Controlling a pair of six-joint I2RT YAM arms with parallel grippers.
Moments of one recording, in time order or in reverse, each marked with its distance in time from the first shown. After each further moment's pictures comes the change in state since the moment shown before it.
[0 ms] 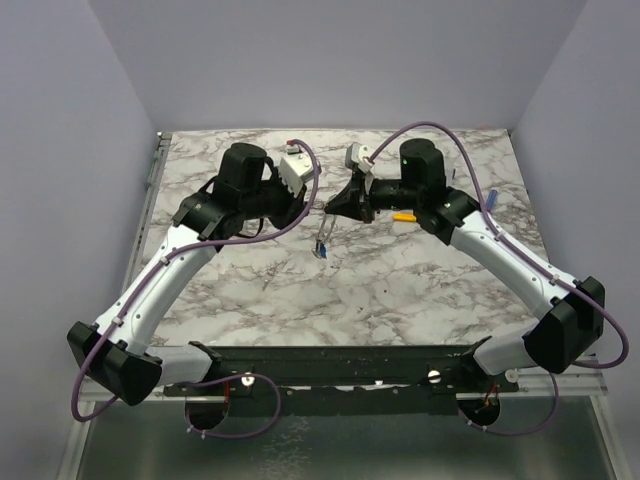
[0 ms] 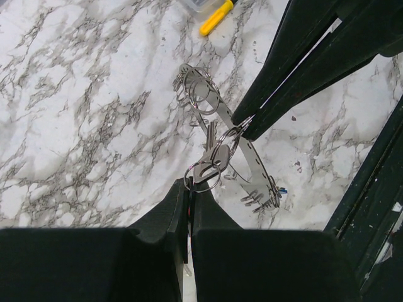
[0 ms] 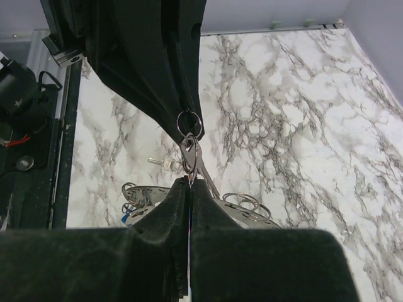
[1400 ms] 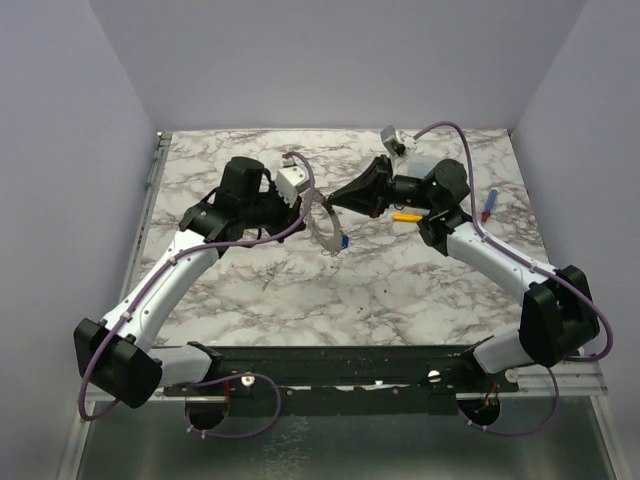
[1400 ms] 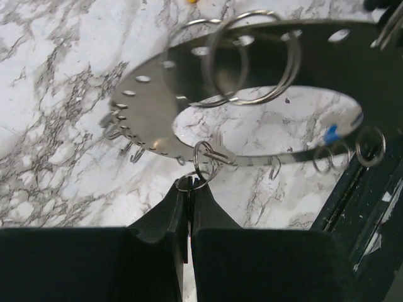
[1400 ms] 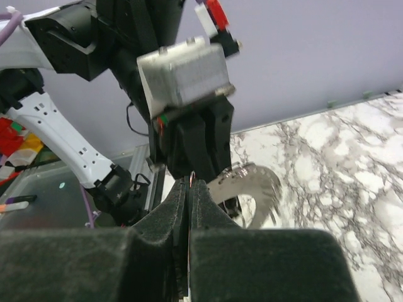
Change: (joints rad) left arm 0.025 -0.002 -0.166 0.085 0.090 -0.040; right arm -0.097 0.034 -0.266 0.957 -0.201 0.848
